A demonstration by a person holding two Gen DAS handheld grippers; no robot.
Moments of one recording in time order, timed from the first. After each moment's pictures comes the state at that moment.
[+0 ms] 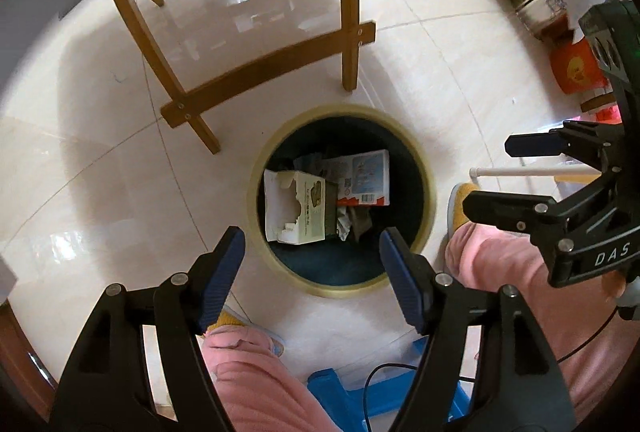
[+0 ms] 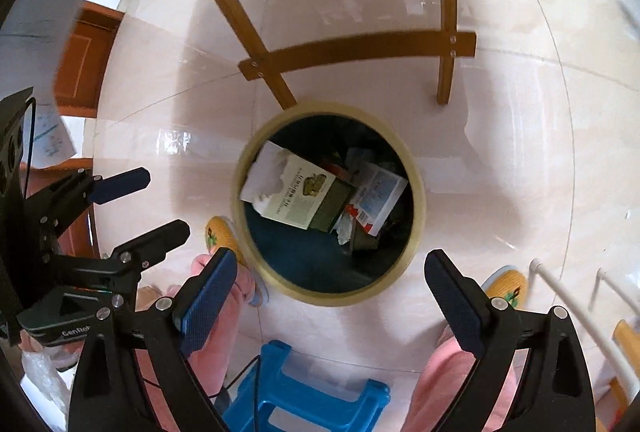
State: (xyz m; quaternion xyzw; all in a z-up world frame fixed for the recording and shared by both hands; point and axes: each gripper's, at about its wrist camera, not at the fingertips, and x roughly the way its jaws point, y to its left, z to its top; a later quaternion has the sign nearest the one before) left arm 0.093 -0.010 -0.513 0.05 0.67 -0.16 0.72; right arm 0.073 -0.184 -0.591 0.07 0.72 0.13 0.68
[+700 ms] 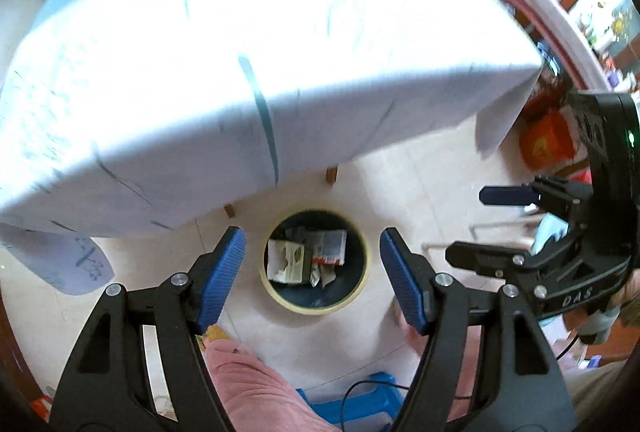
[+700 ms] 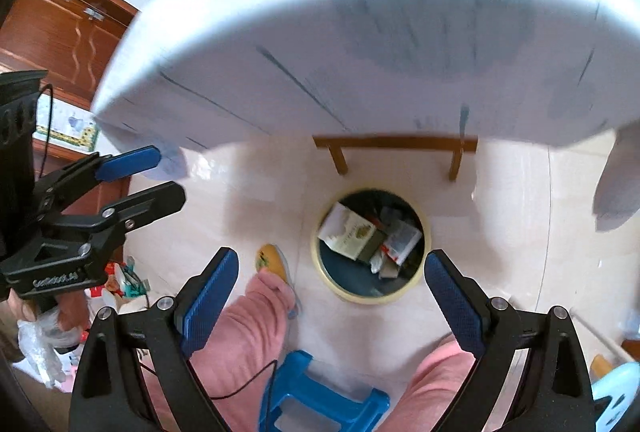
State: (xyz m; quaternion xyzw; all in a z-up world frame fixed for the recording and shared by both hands) left arm 0.102 0.019 -0.254 -0.02 0.57 -0.15 0.80; right arm 0.083 -0.166 -0.340 0.06 0.64 0.18 0.74
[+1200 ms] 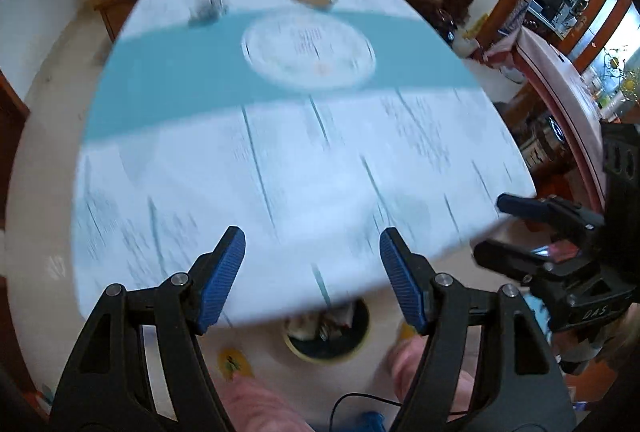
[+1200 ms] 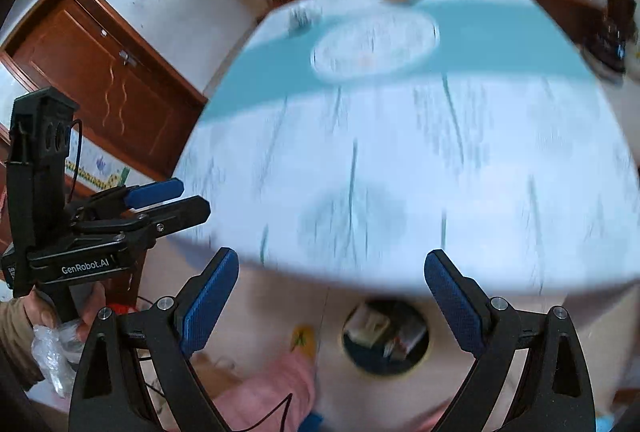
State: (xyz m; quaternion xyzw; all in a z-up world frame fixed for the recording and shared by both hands) left arm 0.208 0.066 -0.113 -0.04 0.52 -0.10 0.85; right arm 0.193 -0.153 -0.179 0.07 0.53 0.20 0.82
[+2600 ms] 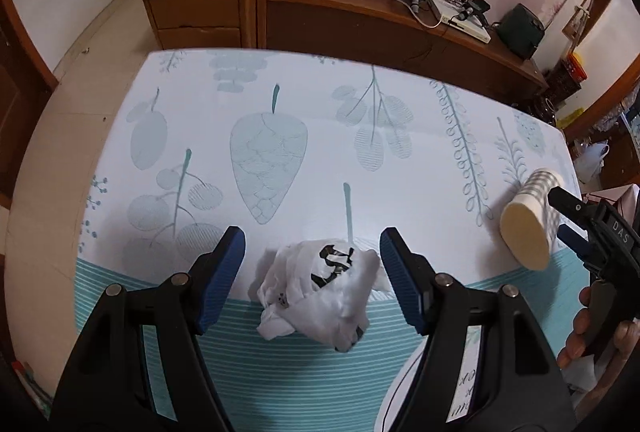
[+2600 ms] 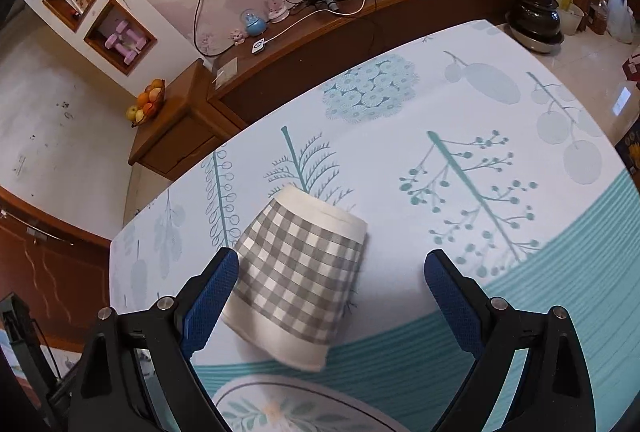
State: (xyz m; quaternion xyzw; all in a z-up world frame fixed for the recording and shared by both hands) left arm 0.679 0.204 -0.217 -0.13 0.53 0.04 0.84; right arm 0.737 -0.173 -0.274 0.20 0.51 -0.02 0.83
